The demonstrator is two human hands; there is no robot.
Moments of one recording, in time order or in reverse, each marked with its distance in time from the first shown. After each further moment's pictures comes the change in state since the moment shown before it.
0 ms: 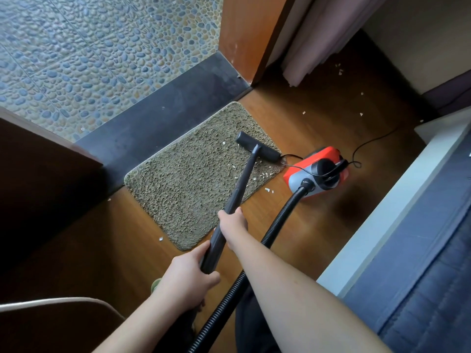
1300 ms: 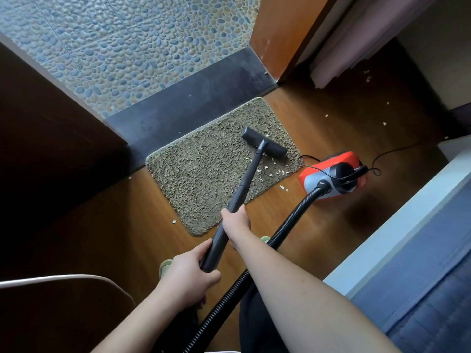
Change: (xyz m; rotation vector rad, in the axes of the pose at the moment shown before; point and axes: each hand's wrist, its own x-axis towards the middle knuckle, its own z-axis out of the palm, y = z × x) left_hand -0.026 -0.055 0.000 -0.089 0.021 -0.042; right_hand -0.035 0.022 0.038 -0.077 -0.017 -0.059
